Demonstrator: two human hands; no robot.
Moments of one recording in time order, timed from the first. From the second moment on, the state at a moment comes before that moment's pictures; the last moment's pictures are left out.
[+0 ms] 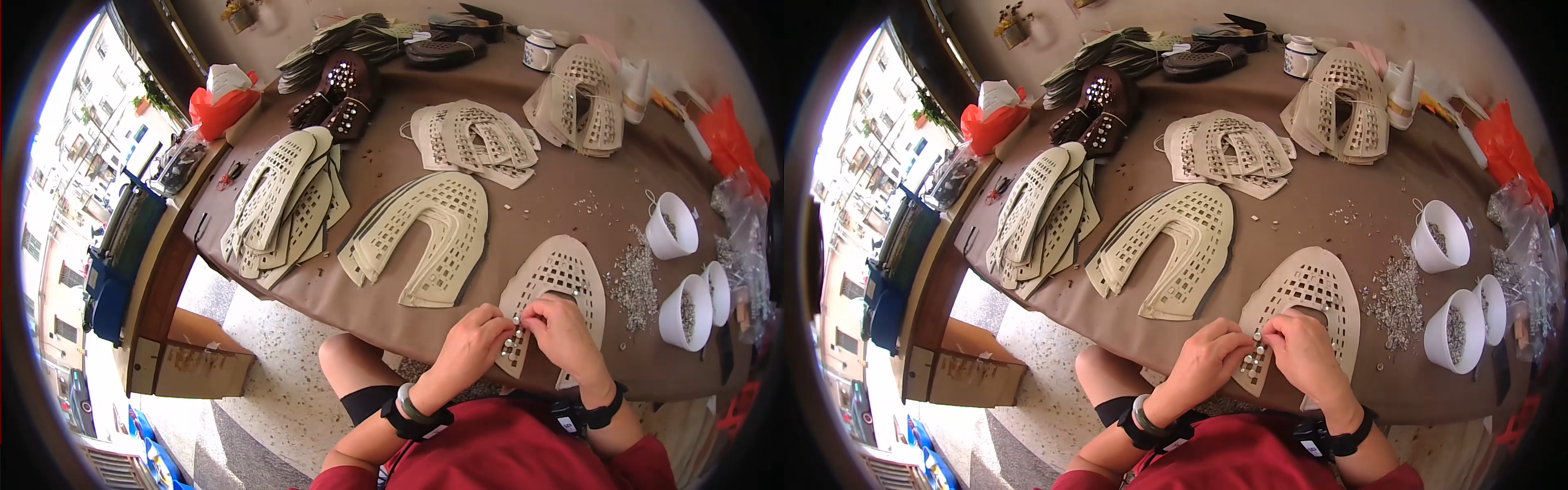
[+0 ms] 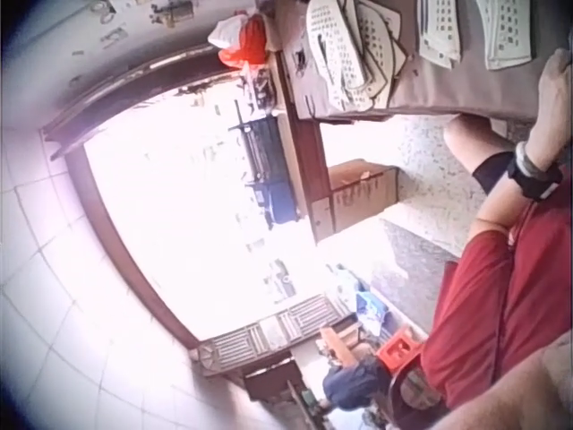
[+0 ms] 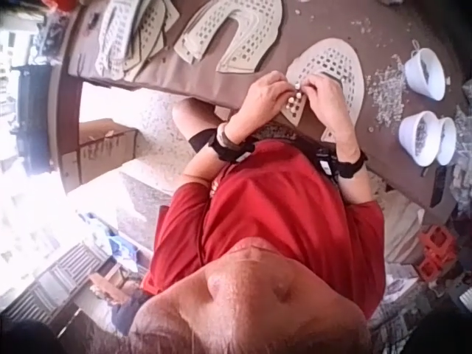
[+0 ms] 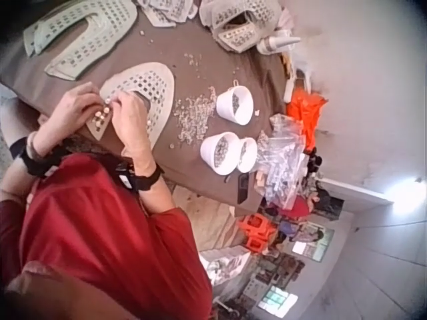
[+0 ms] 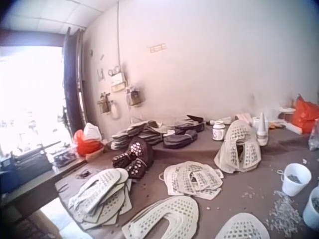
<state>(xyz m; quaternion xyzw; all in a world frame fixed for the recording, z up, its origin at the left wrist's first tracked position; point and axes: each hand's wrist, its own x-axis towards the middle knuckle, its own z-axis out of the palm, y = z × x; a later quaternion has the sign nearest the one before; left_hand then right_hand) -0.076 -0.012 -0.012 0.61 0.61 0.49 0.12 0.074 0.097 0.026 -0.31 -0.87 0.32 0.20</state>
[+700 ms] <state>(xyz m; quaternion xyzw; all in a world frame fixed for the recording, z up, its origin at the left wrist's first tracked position) -0.072 -0.013 -0.013 0.62 0.63 0.47 0.03 0.063 0.113 0.041 -0.42 -0.82 0.37 0.11</state>
